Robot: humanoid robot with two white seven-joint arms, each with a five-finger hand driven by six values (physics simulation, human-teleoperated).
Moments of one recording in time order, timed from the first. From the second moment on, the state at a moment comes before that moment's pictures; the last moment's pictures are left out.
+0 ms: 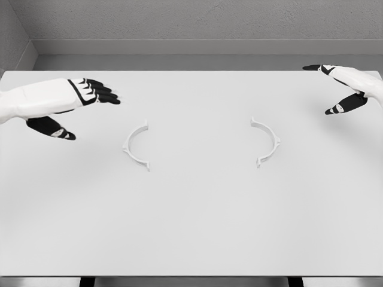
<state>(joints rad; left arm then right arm) -0.57 0.98 -0.47 -1.62 -0.09 -0.61 -0.58 -0.75 -0.71 0.50 -0.87 0.18 -0.61 0.47</state>
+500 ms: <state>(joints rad) -0.54 0.81 -0.45 -1.57 -0.23 -0.61 -0.61 -0.75 -0.59 0.52 -0.77 0.19 -0.61 0.55</state>
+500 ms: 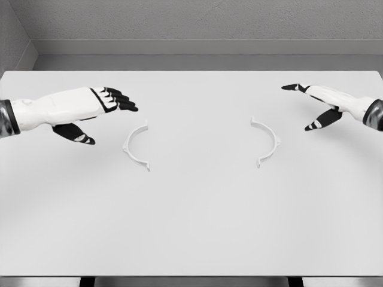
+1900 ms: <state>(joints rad) -0.52 0.54 -0.40 -1.35 -0.53 -0.61 -0.61 -0.78 -0.42 0.51 -0.77 0.31 -0.62 0.58</state>
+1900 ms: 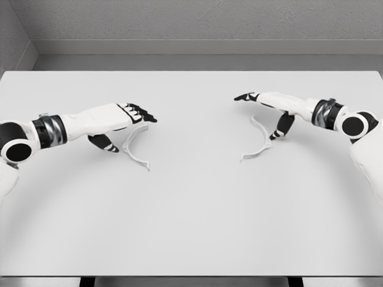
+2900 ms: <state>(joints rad) -0.52 0.47 -0.39 -1.30 -0.60 -0.61 -0.61 -0.80 -0.32 0.53 -0.78 0.32 -0.61 0.60</state>
